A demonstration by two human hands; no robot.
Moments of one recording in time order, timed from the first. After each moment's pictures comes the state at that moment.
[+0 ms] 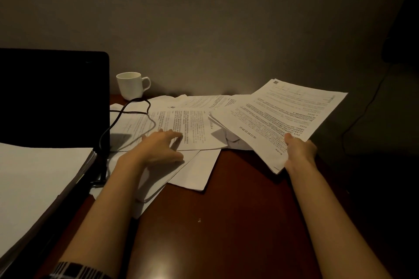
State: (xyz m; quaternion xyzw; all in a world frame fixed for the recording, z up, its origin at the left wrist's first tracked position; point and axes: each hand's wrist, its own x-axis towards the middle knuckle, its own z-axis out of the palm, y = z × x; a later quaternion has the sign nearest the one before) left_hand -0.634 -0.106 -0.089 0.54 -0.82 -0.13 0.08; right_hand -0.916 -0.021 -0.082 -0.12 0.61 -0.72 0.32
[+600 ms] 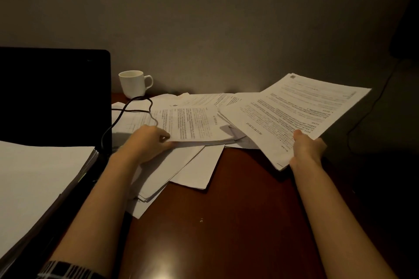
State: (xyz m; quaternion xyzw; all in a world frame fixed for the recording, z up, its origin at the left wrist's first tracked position) left_hand -0.620 -0.115 -0.089 0.57 -0.81 -0.05 0.14; right_hand -0.920 -0.023 -0.082 -0.11 0.61 -0.73 0.29
